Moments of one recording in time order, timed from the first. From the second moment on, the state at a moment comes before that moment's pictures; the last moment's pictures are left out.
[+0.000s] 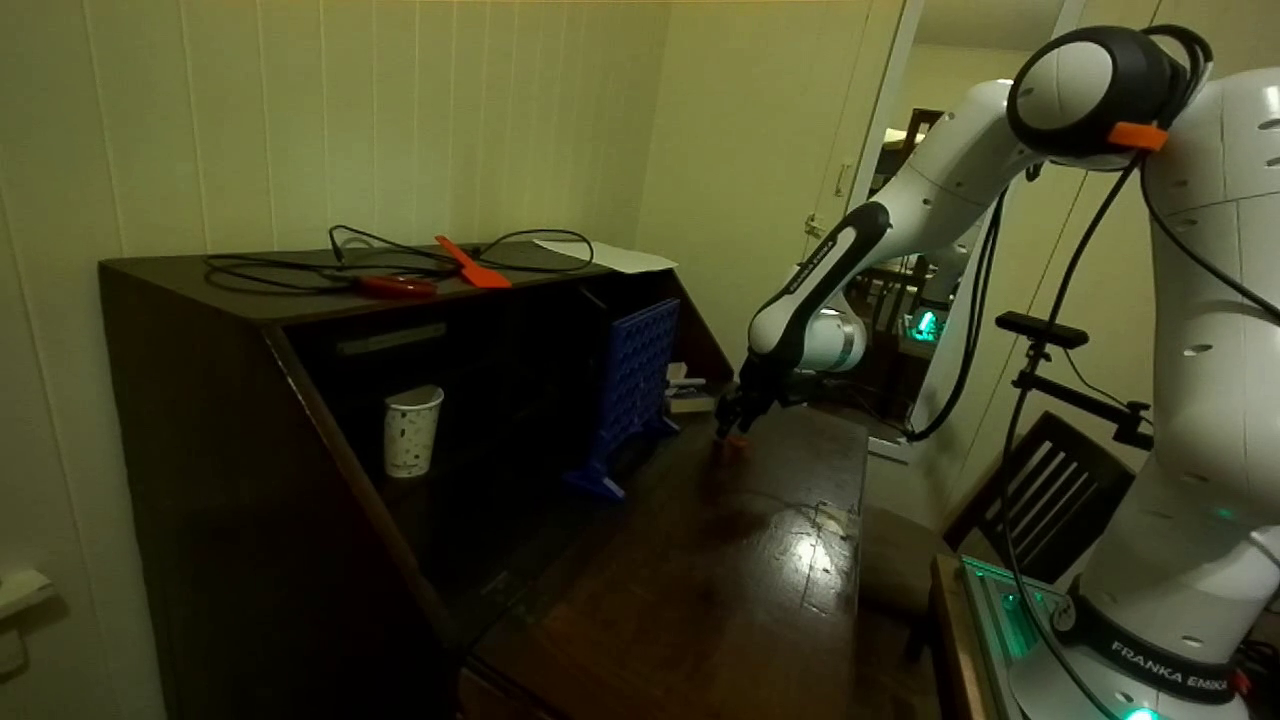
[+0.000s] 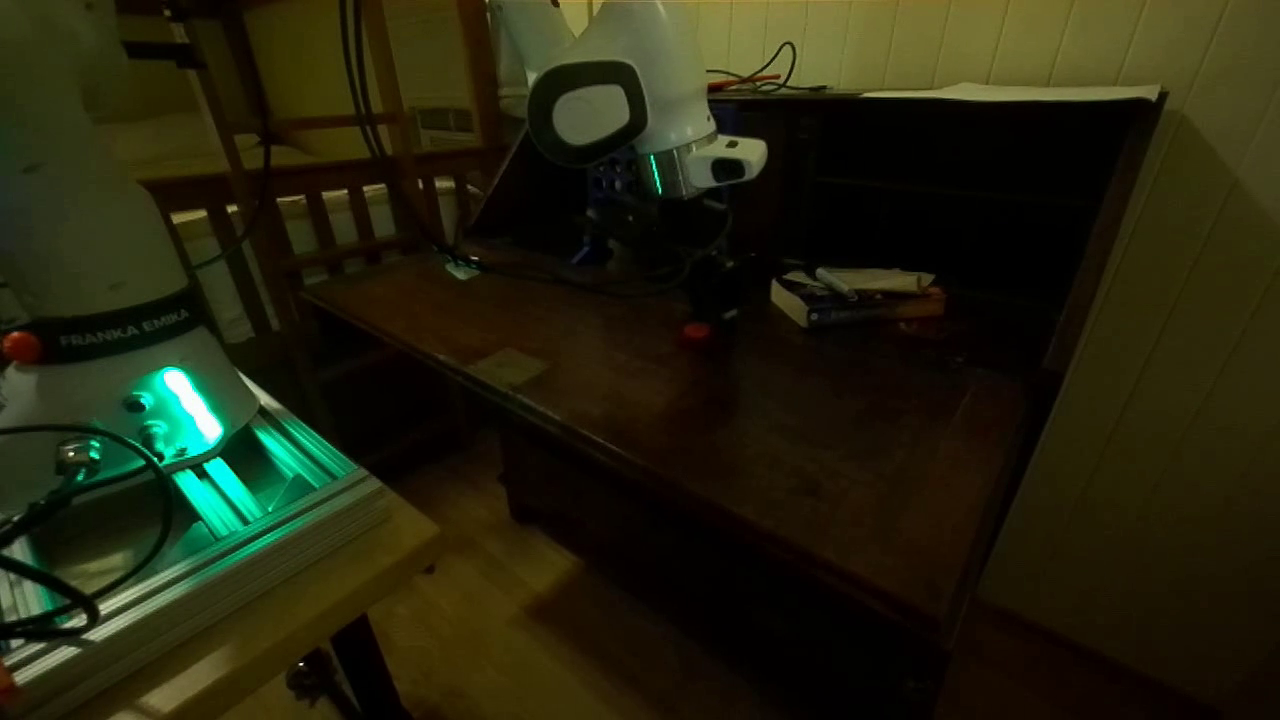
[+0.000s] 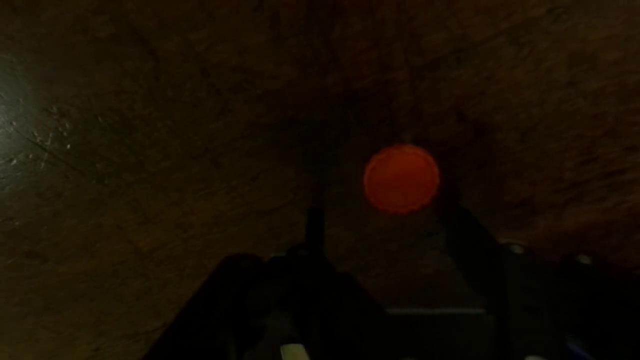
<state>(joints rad) -0.51 0.39 -0.10 -2.31 0.17 2.99 -0.28</state>
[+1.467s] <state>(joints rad) -0.49 0.39 -0.13 -2.31 0.11 2.93 -0.28</state>
